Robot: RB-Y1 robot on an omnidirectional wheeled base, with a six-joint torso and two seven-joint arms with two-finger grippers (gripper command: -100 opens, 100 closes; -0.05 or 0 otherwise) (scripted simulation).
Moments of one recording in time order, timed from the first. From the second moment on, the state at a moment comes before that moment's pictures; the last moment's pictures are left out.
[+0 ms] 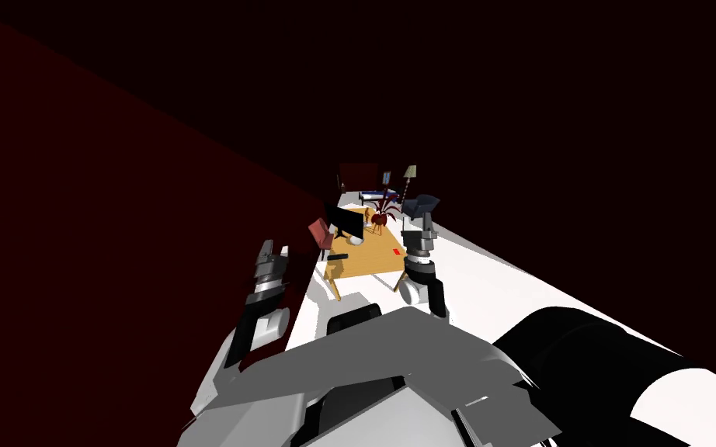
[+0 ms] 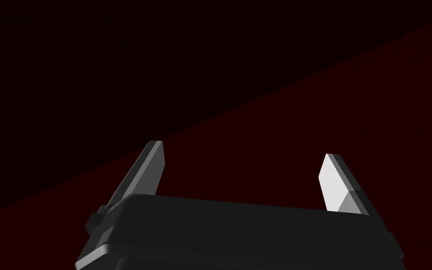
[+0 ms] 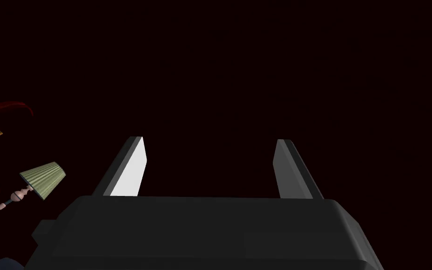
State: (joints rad) left arm 0.36 0.11 0.03 -2.09 0.03 -0.36 0.05; right arm 0.49 0.01 0.01 -2.35 -0.12 -0.62 -0.05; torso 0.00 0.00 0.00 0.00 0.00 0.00
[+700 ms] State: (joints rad) left arm 0.26 0.15 0.10 -1.93 0.02 -0.20 0.04; right arm 0.49 0.01 0.01 -2.35 -0.12 -0.62 -0.05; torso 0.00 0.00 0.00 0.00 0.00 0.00
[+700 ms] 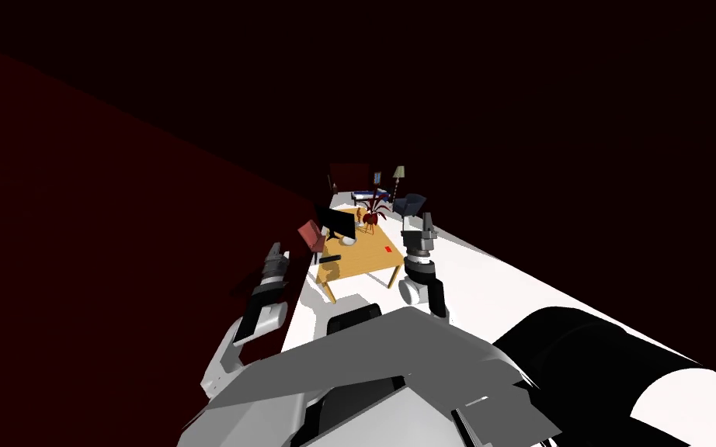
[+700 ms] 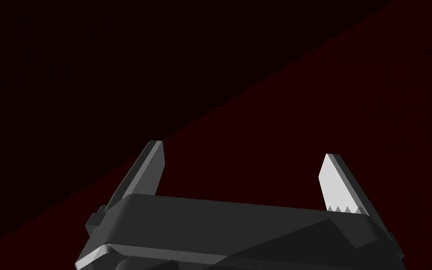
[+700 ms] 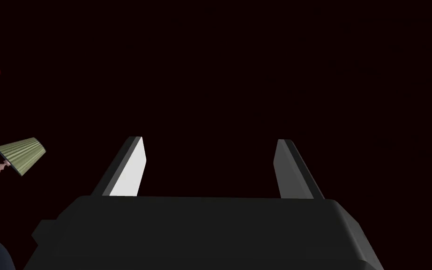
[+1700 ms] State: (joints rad) left arm 0.12 0.17 0.20 -1.67 0.00 0.02 0.03; right arm 0.49 0.01 0.01 -2.35 -0.12 -0.62 -0.05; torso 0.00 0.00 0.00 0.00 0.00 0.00
